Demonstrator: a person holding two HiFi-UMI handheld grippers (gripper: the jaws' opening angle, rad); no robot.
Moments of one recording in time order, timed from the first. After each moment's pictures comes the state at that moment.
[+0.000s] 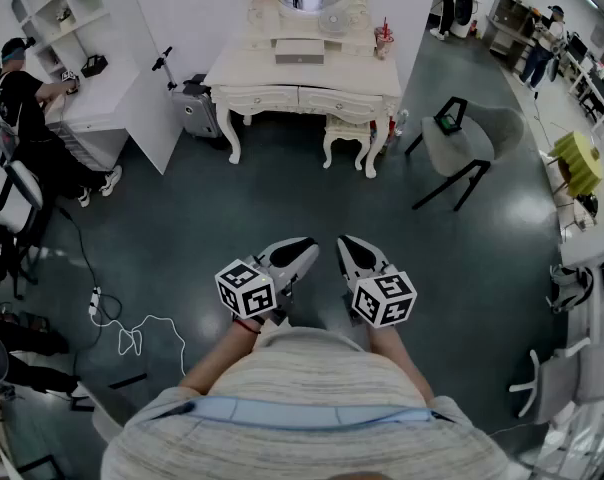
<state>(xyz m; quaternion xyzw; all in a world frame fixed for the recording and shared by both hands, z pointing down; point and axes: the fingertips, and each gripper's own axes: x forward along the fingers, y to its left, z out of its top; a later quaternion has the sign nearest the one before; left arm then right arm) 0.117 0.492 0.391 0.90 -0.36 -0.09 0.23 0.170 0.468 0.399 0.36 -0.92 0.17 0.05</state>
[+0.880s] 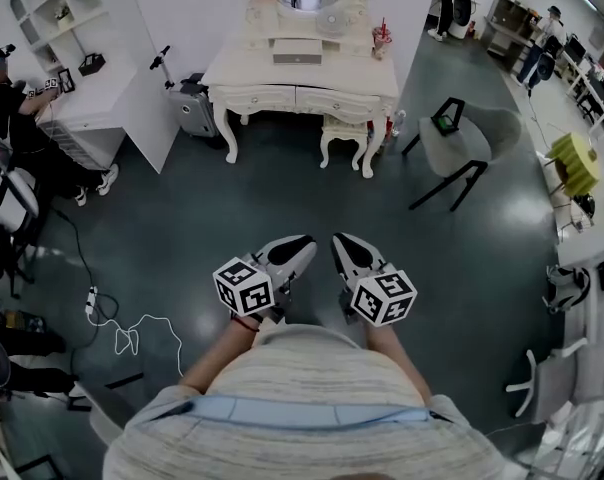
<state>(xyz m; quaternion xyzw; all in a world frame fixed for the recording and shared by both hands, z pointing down) 0.113 0.485 0.387 0.90 -0.36 -0.10 0.23 0.162 0.465 0.388 0.34 -0.92 0.18 0.00</state>
